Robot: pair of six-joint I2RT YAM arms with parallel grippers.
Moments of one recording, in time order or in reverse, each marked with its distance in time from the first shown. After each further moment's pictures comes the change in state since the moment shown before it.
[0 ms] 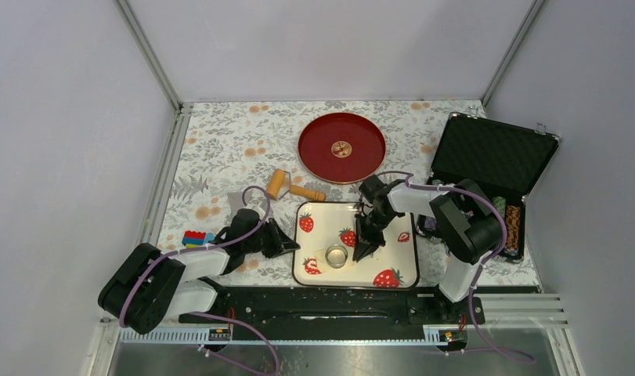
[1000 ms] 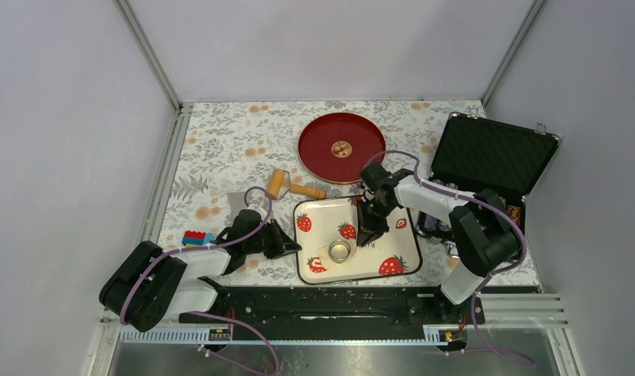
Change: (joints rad) left arm -0.016 0.008 0.000 0.016 0.005 -0.016; right arm 0.000 -0.106 0.106 -0.113 0.199 -0.082
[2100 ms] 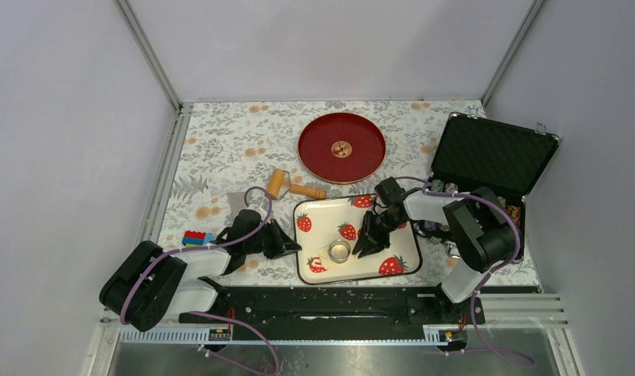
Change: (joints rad) left arm 0.000 0.002 -0.001 0.005 0.002 0.000; right arm -0.096 0.000 -0.261 0.317 -0.261 0.232
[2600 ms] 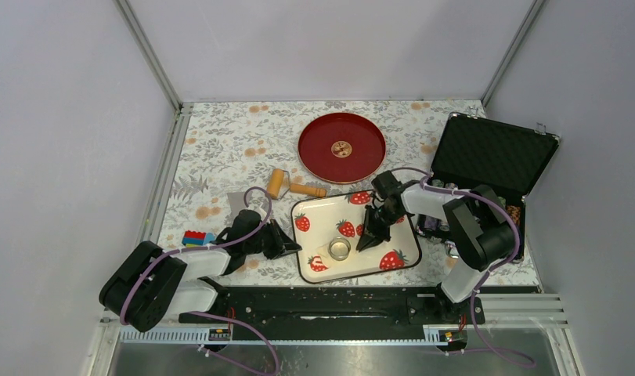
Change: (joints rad) left arm 0.000 -0.003 -0.003 0.003 -0.002 -0.004; right arm 0.002 0.019 0.077 -0.089 0.101 -0.045
